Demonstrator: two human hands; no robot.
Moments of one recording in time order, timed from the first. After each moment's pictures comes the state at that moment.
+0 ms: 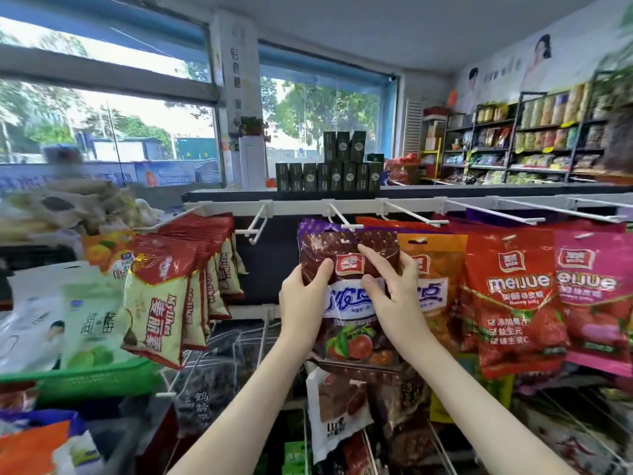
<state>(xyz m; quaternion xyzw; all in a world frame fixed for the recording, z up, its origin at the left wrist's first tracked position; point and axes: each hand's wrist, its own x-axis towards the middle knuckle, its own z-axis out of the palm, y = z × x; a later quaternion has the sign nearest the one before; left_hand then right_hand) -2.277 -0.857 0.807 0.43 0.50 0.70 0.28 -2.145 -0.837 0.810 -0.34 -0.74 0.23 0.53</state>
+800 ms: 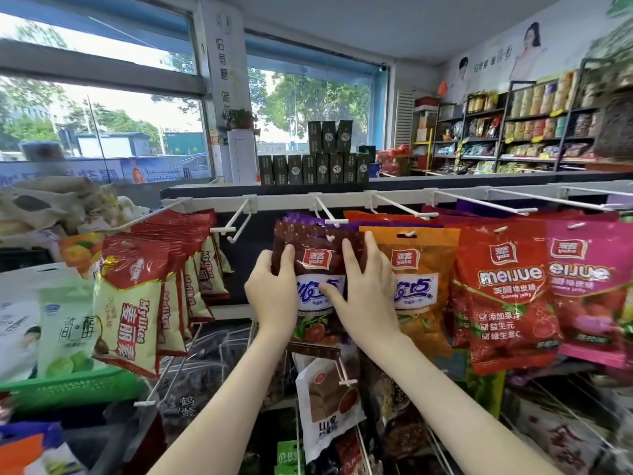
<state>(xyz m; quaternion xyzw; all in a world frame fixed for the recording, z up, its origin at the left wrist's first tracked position) -2.292 -0.830 0.802 0.41 0.57 0.71 0.01 -2.168 -0.808 0.790 -0.47 -0.78 -0.05 0.42</state>
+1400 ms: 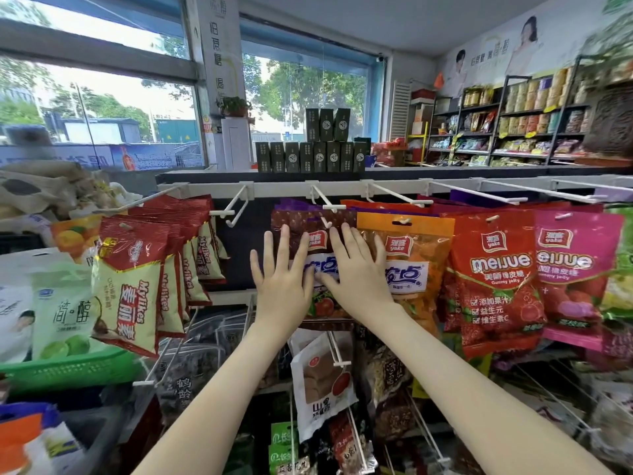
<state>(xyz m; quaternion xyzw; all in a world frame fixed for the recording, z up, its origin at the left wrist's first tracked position) -2.312 -0.803 0.750 0.61 0.63 0.37 -0.30 -2.169 -0.780 0.788 -0.44 -0.82 -0.17 0.33</state>
